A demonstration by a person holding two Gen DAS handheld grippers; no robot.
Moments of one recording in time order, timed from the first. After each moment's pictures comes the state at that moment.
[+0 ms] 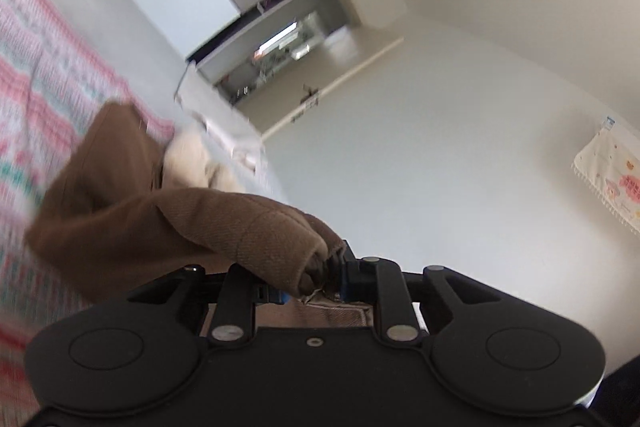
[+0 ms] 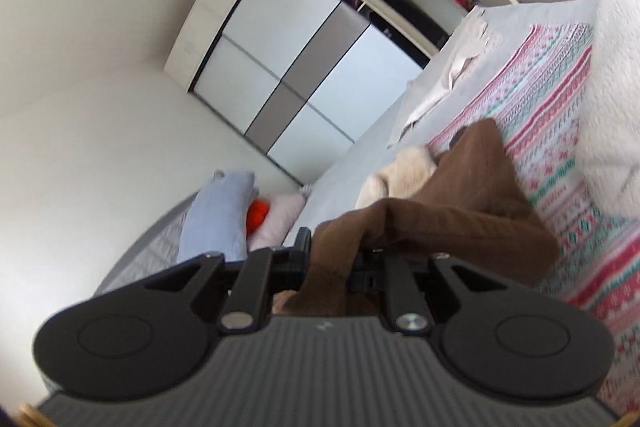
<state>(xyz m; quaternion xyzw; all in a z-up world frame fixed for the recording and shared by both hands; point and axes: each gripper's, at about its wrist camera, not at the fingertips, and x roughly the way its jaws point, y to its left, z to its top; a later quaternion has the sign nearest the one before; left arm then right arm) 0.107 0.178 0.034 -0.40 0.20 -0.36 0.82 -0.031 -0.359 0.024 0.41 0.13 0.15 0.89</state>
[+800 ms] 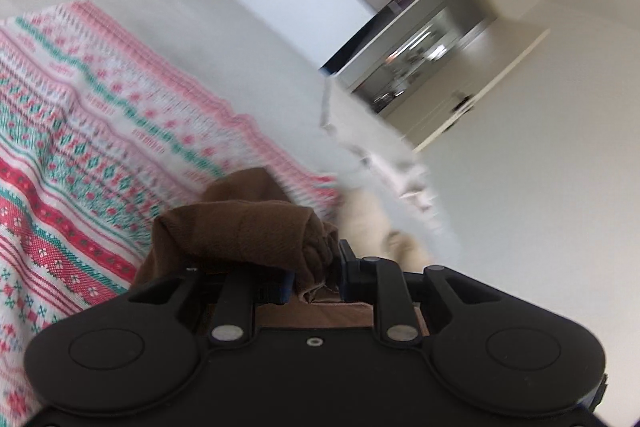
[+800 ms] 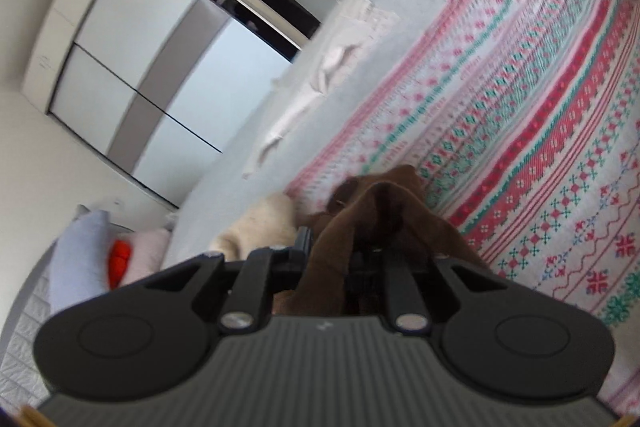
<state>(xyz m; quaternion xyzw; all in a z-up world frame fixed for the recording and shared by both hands) 0.384 0.144 -0.044 -0.33 0.30 -0.17 0.88 0.255 -0.414 -0.054 0.43 0.24 -0.03 0.87</state>
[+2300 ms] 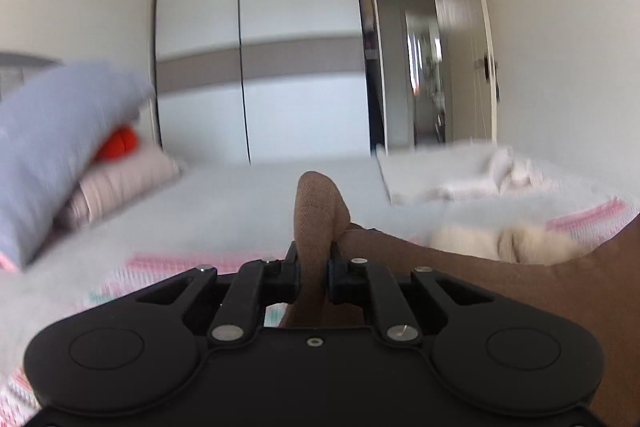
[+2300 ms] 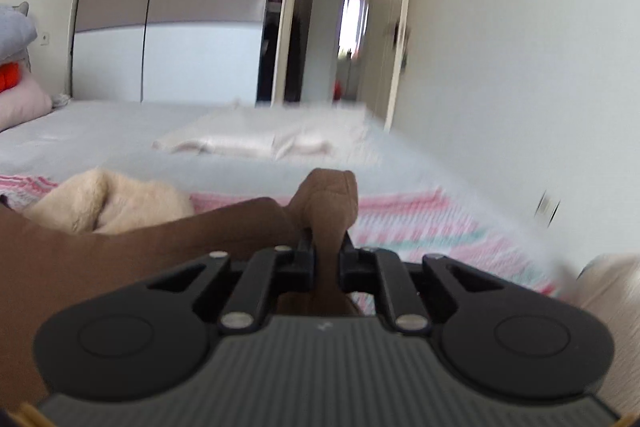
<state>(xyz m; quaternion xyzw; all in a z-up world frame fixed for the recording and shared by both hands) 0.335 0.057 0.016 0.04 0.09 -0.04 0.99 0.250 -0.303 -0.005 -0.04 0.15 -0.17 0.97</state>
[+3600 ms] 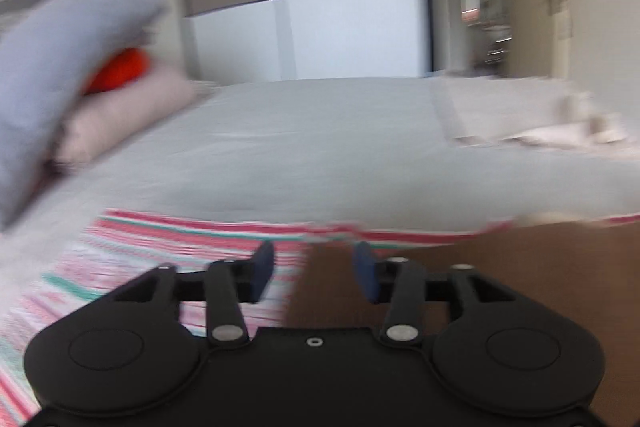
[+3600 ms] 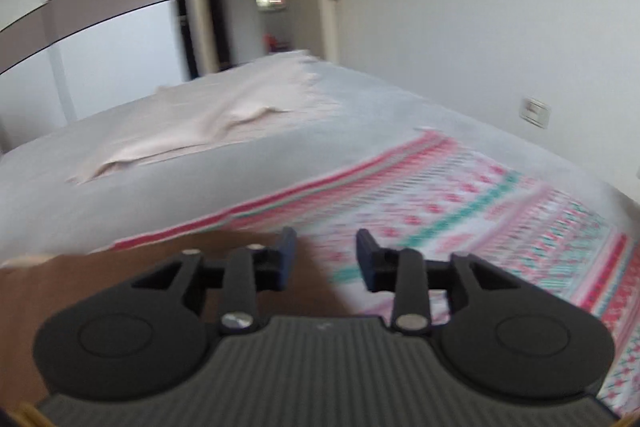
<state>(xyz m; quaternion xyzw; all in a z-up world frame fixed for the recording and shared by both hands) 0.522 0.026 -0.028 0.02 0.23 0.01 0.97 0.406 -0.355 -0.033 0.11 0.24 -0.22 0.94</state>
